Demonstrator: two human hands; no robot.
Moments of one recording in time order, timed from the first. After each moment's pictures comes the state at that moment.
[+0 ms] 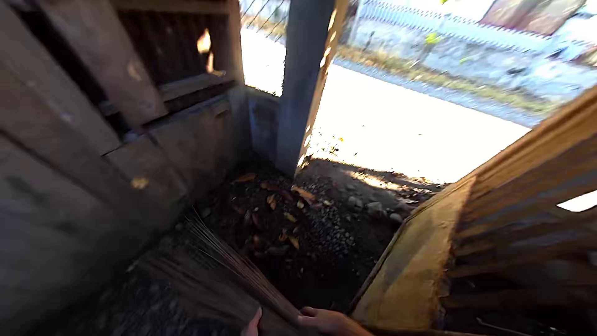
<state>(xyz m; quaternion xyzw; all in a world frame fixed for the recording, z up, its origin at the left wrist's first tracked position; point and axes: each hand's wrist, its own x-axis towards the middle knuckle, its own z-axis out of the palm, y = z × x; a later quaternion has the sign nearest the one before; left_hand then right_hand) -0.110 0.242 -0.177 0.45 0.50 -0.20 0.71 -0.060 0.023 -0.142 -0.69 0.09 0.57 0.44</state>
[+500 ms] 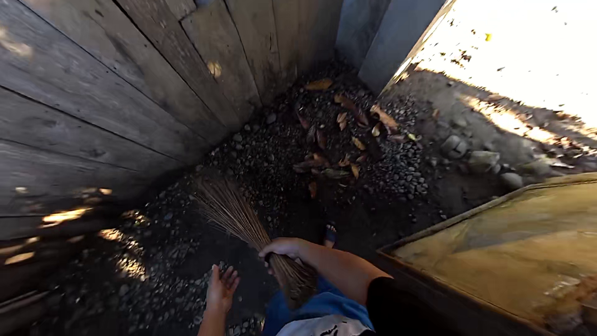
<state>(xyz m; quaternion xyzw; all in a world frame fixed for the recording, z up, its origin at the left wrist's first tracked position) -0.284 0.402 -0.205 0.34 0.71 0.04 0.61 -0.091 0.259 -0.203 -0.46 0.04 0.80 0.38</state>
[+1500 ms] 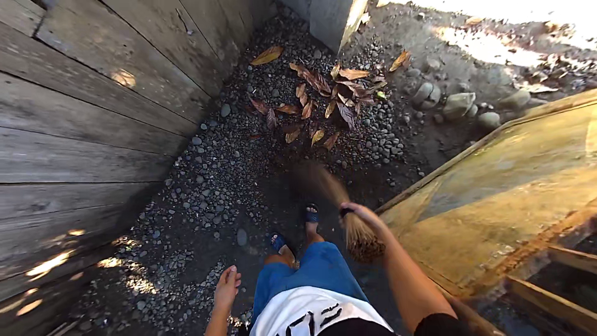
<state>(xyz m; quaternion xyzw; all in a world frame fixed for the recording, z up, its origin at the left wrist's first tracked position) -0.191 0.289 -0.189 0.63 0.59 -0.26 0.43 0.072 -0.079 -0.205 -0.51 0.42 0.49 0.57</state>
